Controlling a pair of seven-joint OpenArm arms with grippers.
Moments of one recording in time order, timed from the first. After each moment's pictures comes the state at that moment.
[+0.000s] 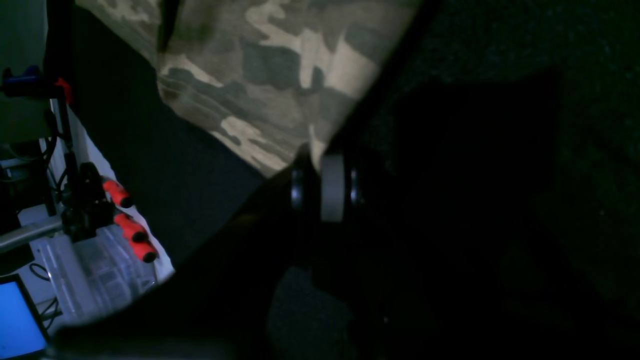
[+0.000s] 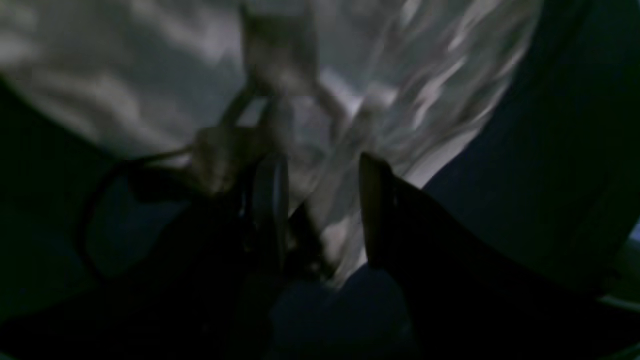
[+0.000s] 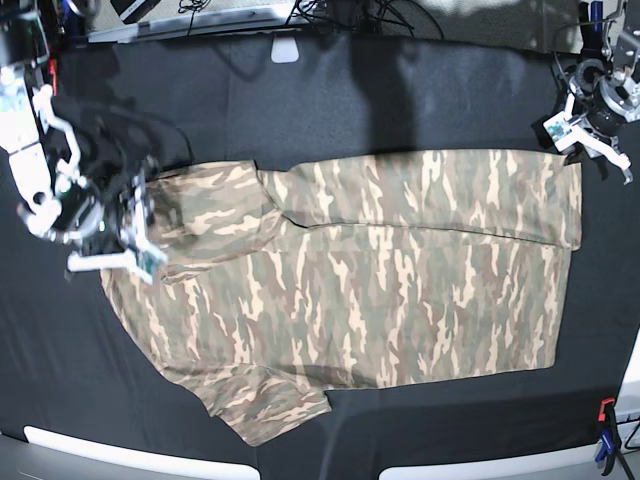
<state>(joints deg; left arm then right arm) 24.1 -36.8 0.9 83.9 33.8 -24.4 -0.7 0.4 42.9 -10.9 102.9 15.6 23.1 -55.2</state>
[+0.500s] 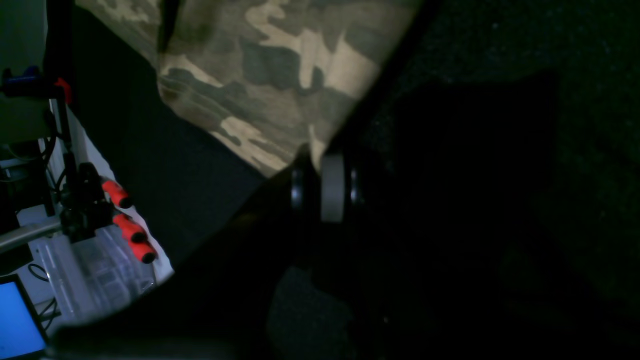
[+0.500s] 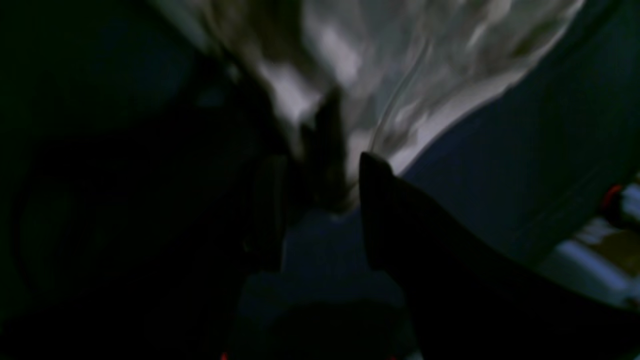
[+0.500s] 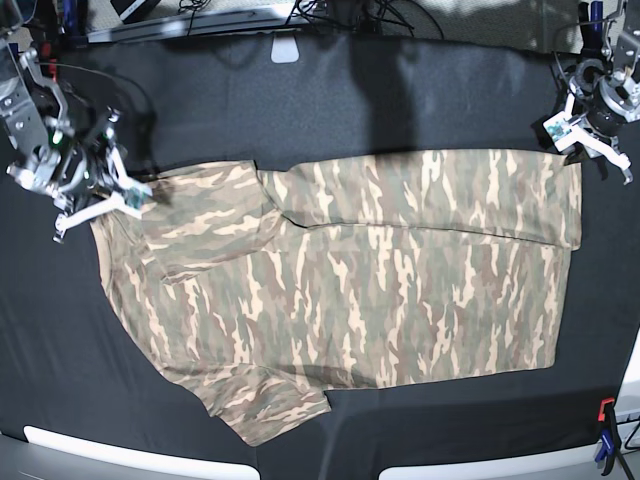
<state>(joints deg) 24.1 -36.8 0.9 83.9 33.8 -24.4 -0.7 -8.8 52.8 -16.0 102.7 0.2 26.3 -44.4</state>
